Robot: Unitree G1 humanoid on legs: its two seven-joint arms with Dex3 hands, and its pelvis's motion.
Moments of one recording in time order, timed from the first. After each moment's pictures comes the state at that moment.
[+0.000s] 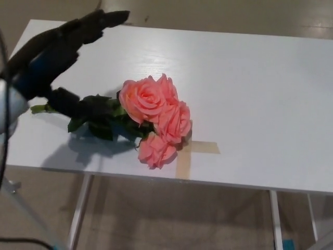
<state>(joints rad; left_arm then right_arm) -0.60 0.60 -0.08 0.16 0.28 -0.19 -0.38 -0.24 -0.29 0.03 1.33 -0.22 -0.08 -0.08</state>
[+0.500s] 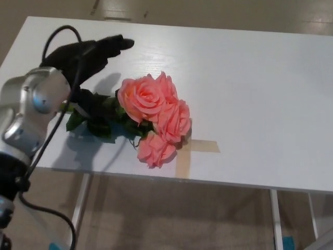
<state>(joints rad) -0.83 0.54 -0.34 0.55 0.51 -0.02 -0.31 -0.24 -0.29 0.02 1.33 -0.22 -0.08 -0.08</state>
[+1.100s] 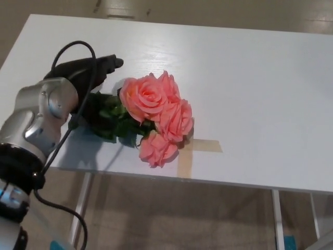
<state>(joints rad) -0.87 0.48 -0.39 0.71 0.58 0.05 -0.28 -0.24 -0.29 0.01 1.33 -0.22 -0.08 -0.07</state>
